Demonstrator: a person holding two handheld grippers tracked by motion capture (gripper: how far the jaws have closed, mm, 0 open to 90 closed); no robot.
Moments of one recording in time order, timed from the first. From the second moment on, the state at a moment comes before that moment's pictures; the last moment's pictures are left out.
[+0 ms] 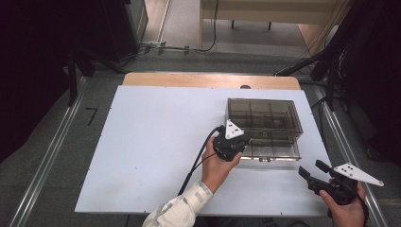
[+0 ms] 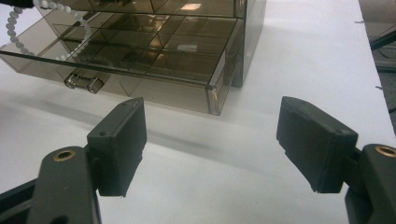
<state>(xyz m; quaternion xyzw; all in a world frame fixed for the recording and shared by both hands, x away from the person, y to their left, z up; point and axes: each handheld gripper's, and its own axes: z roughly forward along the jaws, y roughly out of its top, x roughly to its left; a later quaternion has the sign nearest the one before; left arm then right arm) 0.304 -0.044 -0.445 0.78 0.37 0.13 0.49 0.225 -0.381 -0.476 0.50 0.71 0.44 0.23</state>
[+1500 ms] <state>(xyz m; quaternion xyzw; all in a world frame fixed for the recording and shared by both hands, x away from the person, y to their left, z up) 0.293 -0.033 -0.448 0.78 0.37 0.14 0.48 0.226 -0.380 -0.476 0.50 0.71 0.44 0.23</state>
